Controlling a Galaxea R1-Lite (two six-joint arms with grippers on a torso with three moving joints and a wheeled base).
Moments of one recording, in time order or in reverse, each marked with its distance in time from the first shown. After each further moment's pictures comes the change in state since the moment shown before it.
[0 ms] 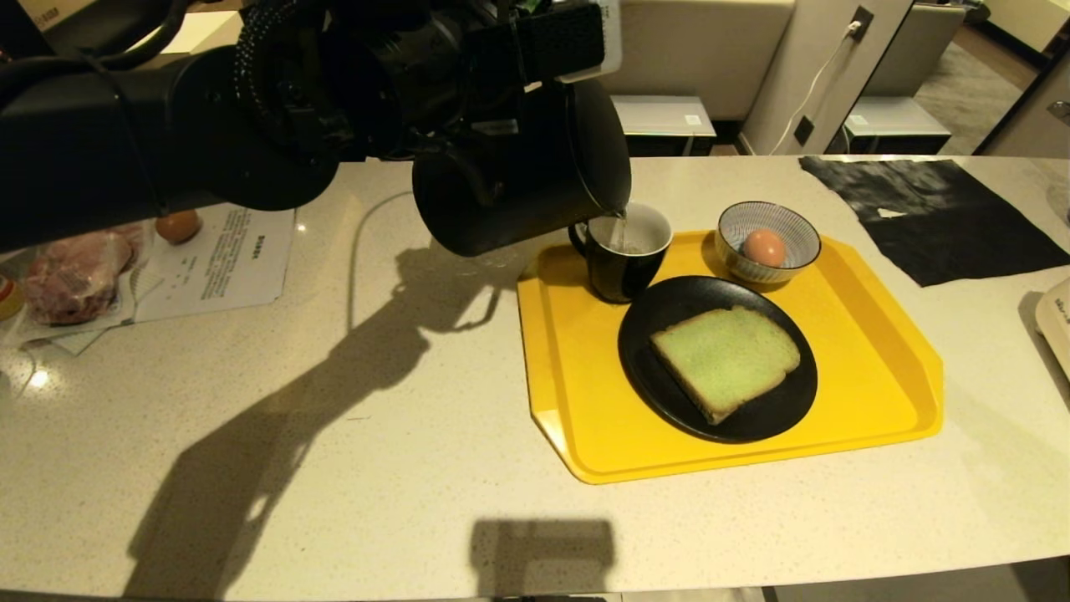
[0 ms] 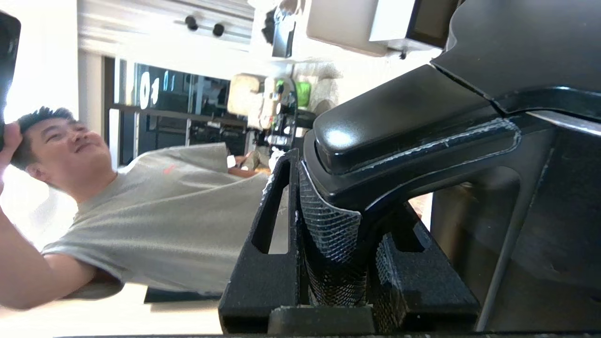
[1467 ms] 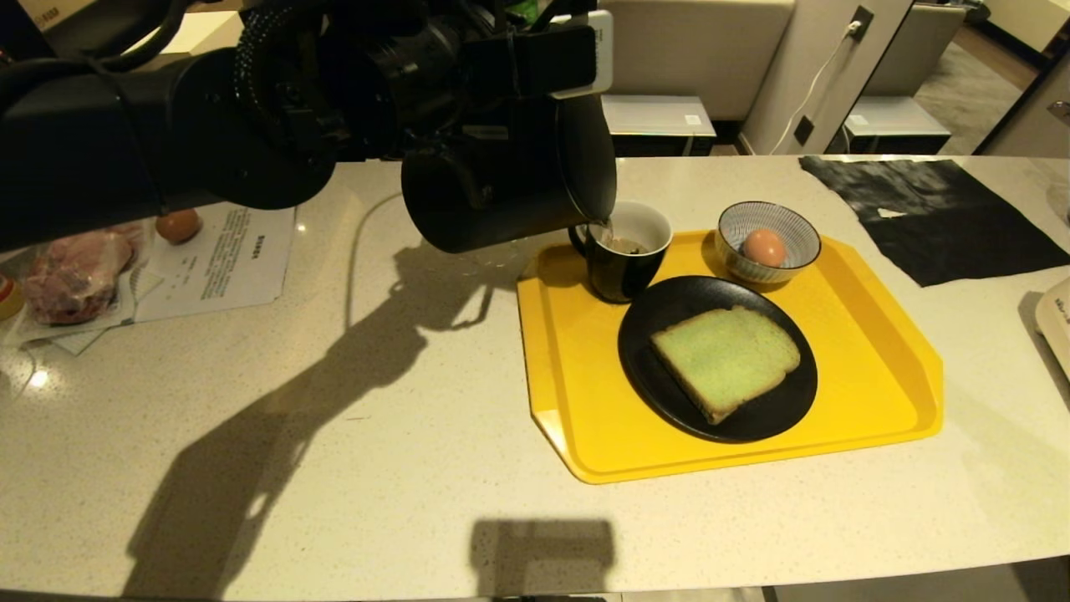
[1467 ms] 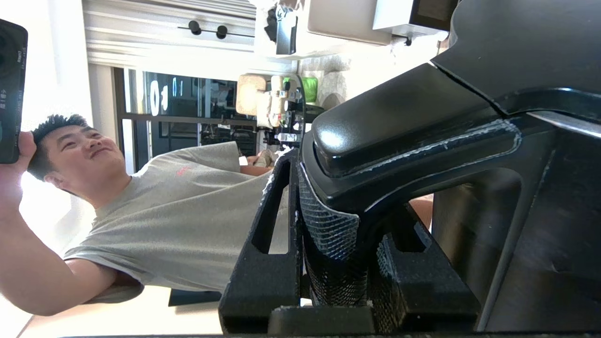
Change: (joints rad) left arm 0.016 0.001 -0.002 0.013 0.000 0.076; right arm 0.000 0.000 0.000 0.000 0.000 0.000
